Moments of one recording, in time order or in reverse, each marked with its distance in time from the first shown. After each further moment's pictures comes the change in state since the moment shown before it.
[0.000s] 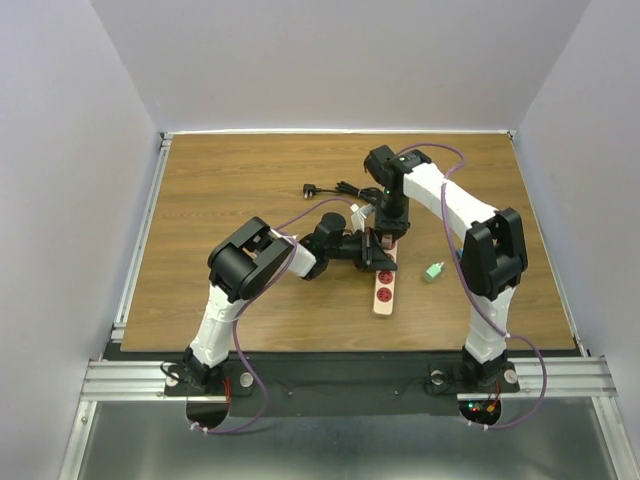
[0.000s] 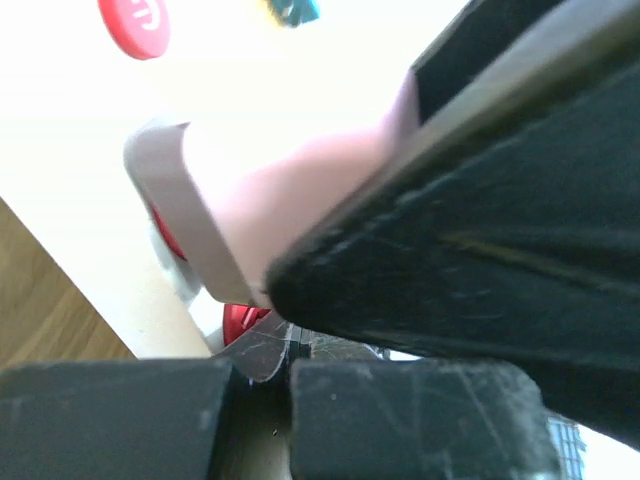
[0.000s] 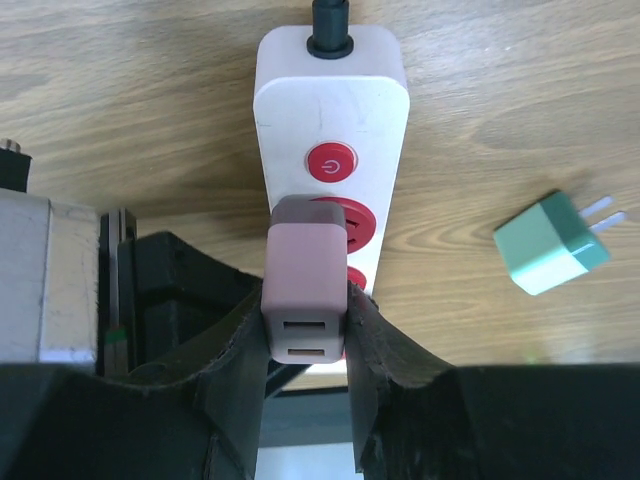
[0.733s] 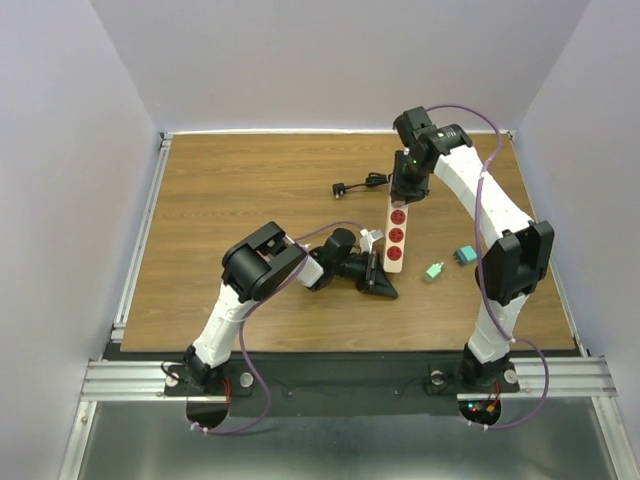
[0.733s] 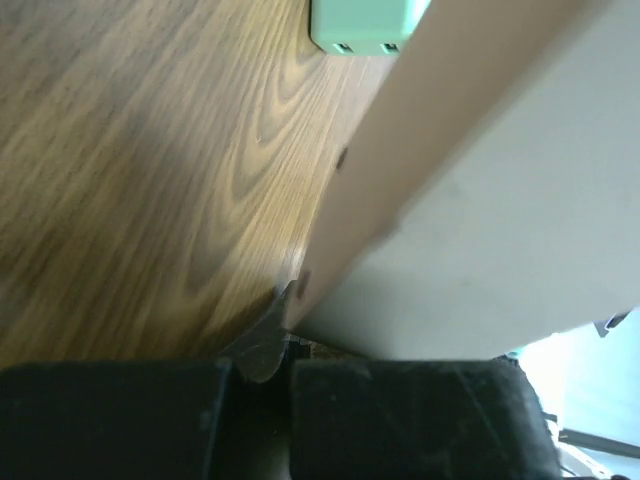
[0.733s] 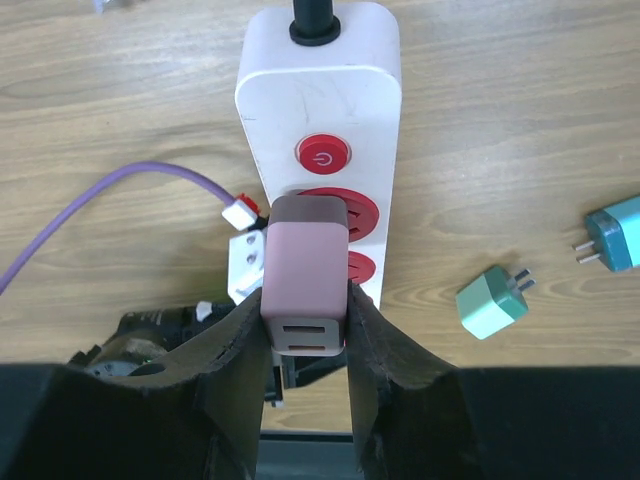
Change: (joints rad) left arm -0.056 0.077 0.000 -0.062 0.077 -0.033; right arm -0.112 -0.068 0.214 0.013 -0.040 -0.103
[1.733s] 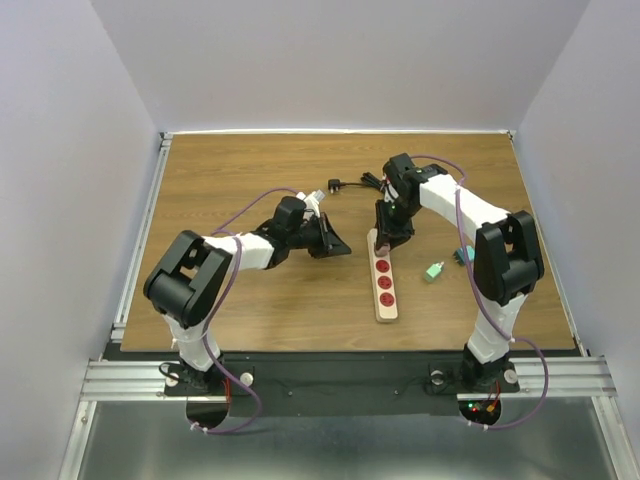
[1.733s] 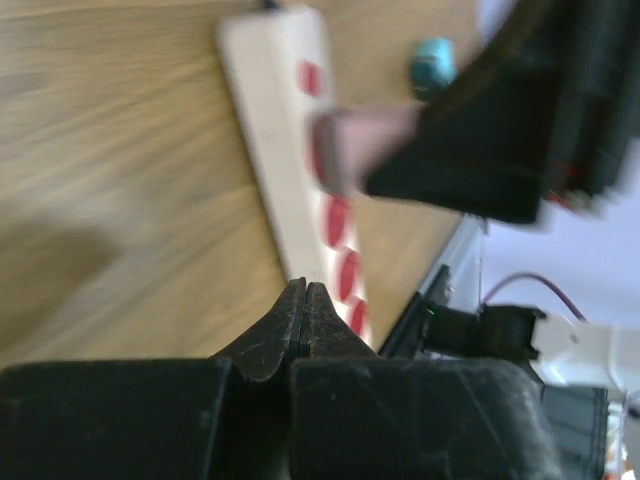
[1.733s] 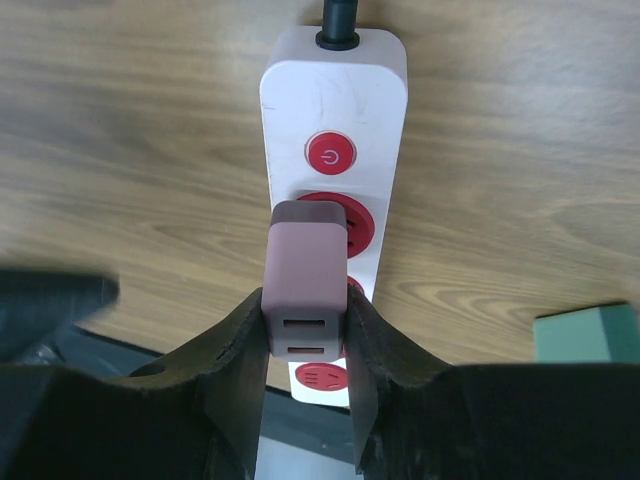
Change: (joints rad) left arm 0.240 -0.528 -0.157 -0.449 -0.263 0.174; right arm 0.021 -0.008 -0.423 0.225 -0.285 -0.169
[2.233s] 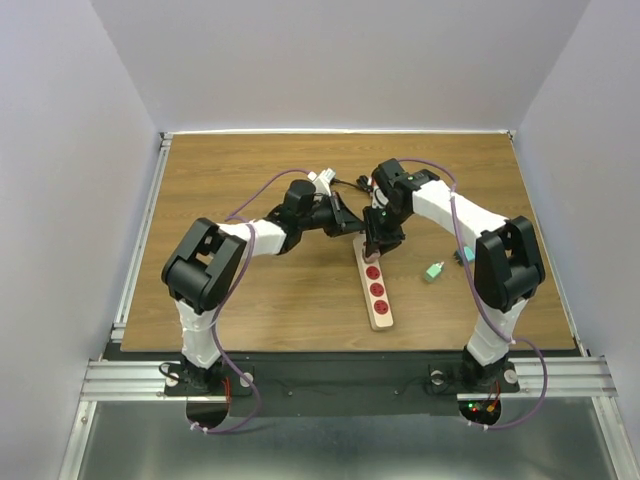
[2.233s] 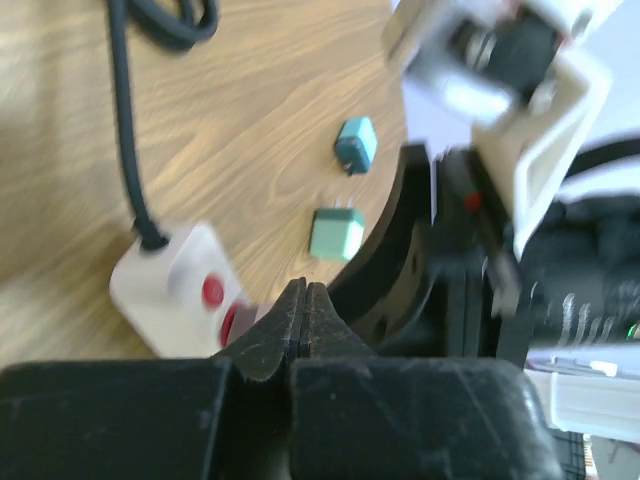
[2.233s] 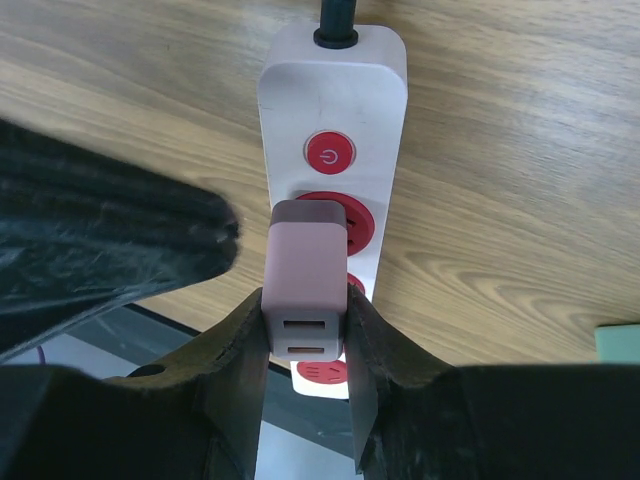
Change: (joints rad) left arm 0.005 0.151 0.171 0.127 0.011 -0.095; right arm 0.077 -0.045 -0.051 0.021 -0.075 -0.038
